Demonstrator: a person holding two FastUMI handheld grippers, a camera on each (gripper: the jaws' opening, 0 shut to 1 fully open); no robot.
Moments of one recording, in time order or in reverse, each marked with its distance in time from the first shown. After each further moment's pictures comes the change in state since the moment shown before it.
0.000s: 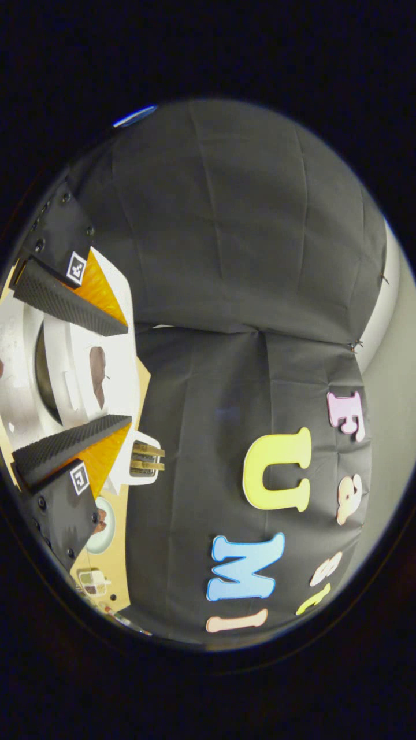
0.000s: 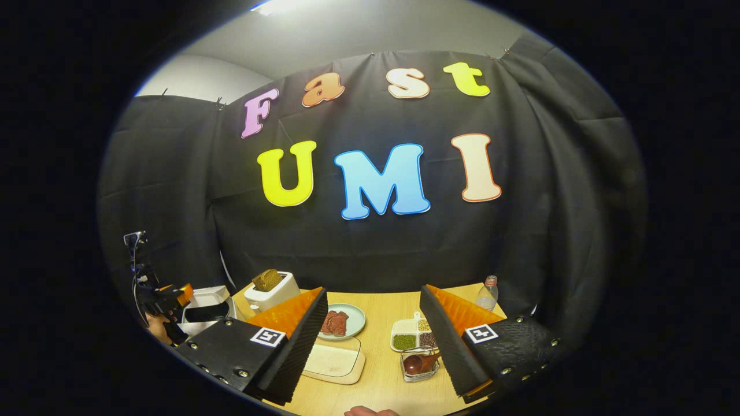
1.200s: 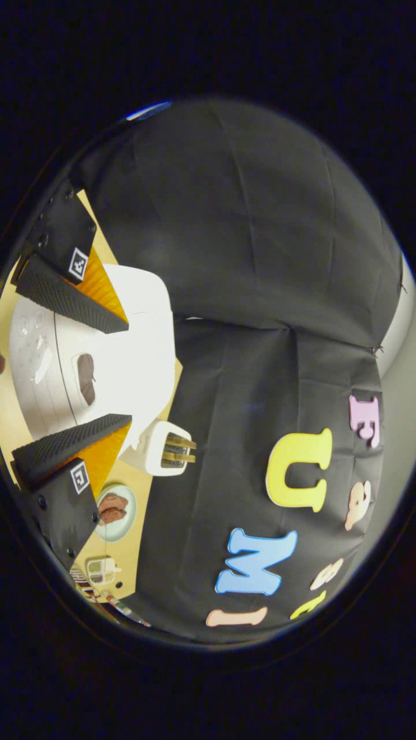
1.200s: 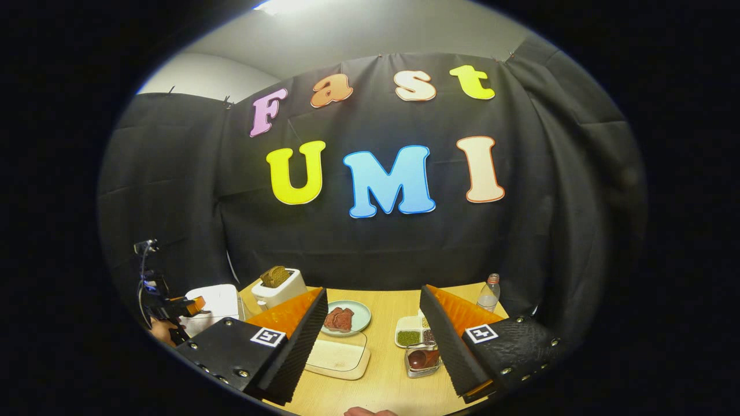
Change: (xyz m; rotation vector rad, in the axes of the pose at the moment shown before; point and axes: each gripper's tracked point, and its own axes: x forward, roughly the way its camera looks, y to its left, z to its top) left arm -0.034 -0.015 -0.008 -0.025 0.076 -0.083; right arm -0.020 0.002 0.001 -0.023 -0.008 0.015
